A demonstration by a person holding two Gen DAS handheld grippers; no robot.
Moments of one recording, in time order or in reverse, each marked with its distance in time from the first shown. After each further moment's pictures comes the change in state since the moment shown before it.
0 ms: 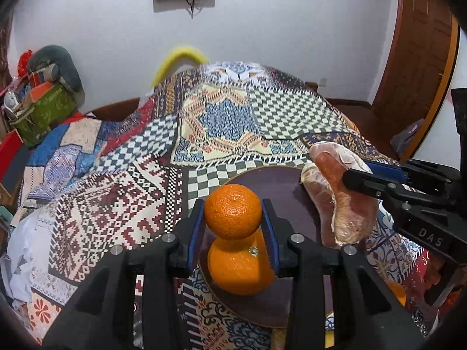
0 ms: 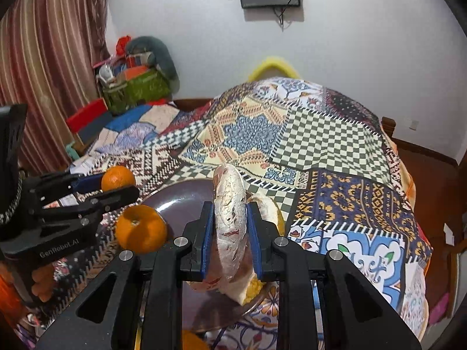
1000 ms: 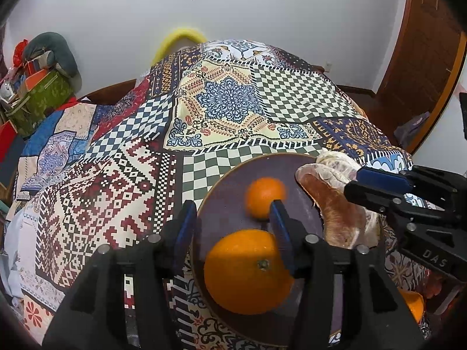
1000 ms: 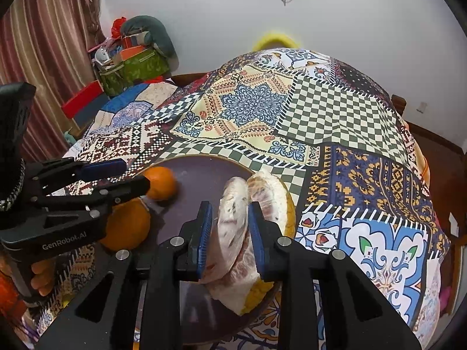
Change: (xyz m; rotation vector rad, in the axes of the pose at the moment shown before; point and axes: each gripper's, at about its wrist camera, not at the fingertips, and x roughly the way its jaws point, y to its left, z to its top) left arm 0.038 0.003 -0.001 -0.012 0.070 0.005; right arm 0.034 -0.009 -0.006 0.017 0.107 0.025
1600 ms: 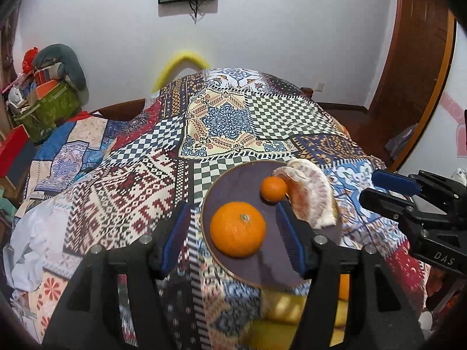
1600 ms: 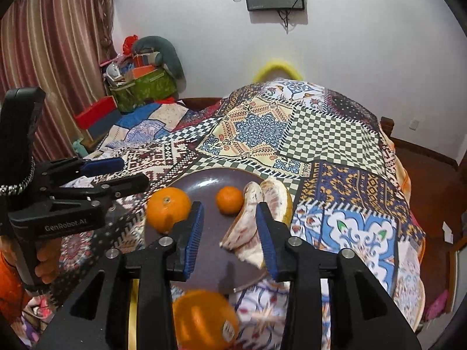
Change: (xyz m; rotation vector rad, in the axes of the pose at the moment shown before) left arm -0.102 -0.006 -0.026 -0.007 -0.104 -0.010; right arm -0.085 0.033 -0.021 -0.023 -0.116 -0.014
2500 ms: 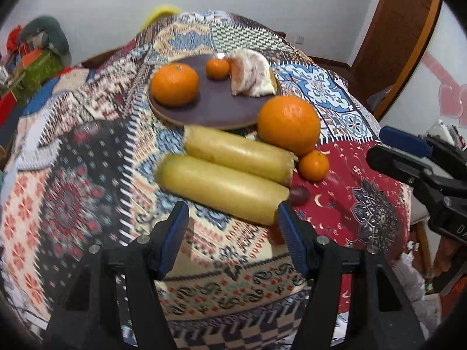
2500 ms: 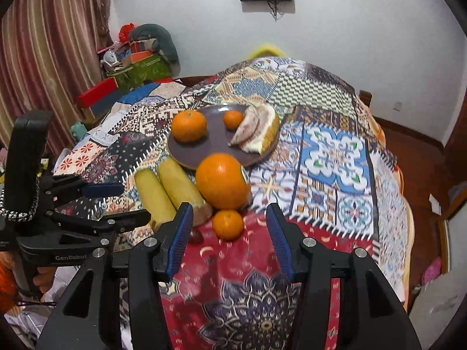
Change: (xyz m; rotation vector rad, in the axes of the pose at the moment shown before) left arm -0.033 -0.066 -0.138 0.005 0.225 -0.086; right arm -0.076 0.020 -0.109 0.034 0.061 -0.054
